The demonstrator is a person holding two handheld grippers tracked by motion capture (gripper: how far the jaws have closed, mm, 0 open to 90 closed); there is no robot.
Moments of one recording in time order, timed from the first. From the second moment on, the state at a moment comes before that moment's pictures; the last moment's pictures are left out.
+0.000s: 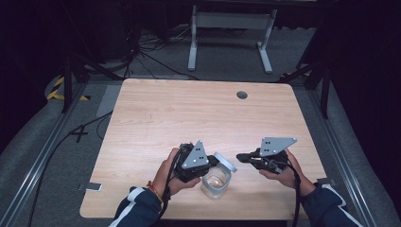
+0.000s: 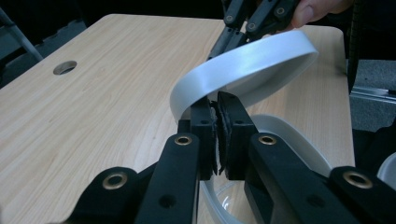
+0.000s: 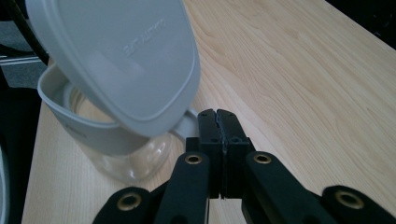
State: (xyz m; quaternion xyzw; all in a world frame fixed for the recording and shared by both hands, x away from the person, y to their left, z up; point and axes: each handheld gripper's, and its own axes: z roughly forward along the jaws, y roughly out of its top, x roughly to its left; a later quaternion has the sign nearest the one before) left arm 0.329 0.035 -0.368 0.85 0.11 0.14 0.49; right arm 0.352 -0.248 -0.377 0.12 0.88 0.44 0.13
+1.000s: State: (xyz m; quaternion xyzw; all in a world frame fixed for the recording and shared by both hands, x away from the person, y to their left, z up) left arm 0.344 0.046 -0.367 0.86 0.11 0.16 0.47; right arm 0.348 -0.281 -0.386 0.17 0.88 0.42 0.14
